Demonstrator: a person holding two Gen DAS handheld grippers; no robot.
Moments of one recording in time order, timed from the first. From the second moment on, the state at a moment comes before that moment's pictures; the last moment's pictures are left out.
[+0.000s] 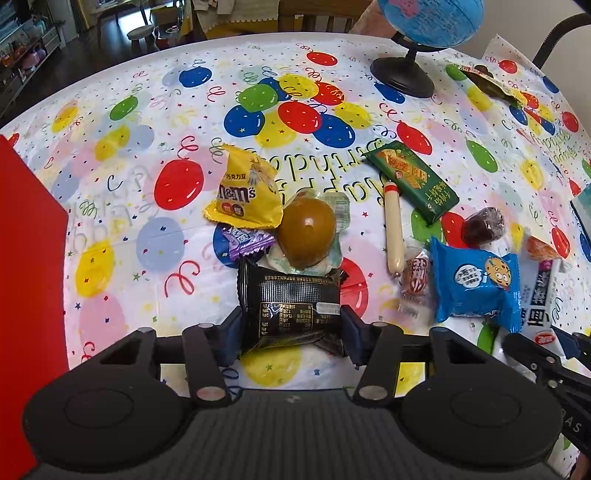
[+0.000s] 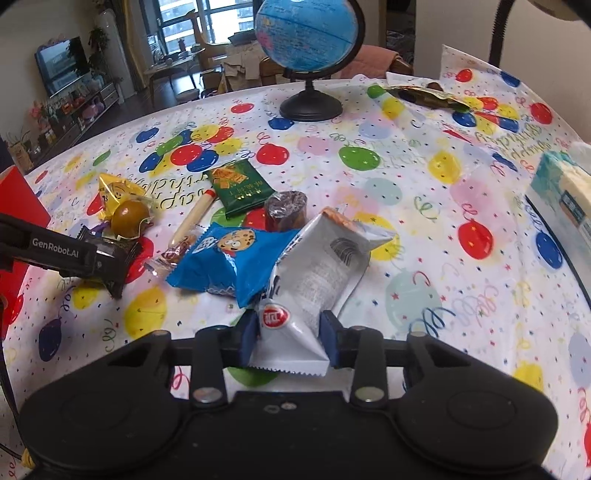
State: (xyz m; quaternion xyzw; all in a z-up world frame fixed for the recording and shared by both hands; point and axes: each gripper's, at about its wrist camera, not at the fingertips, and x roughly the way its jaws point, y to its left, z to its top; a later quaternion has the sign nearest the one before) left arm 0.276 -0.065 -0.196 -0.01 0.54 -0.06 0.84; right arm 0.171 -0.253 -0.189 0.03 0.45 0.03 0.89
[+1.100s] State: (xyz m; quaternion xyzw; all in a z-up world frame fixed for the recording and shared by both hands) left arm 0.181 0.028 -0.093 -0.06 0.48 -0.05 0.87; right arm 0.103 -0.177 -0.086 0.04 0.38 0.11 0.92
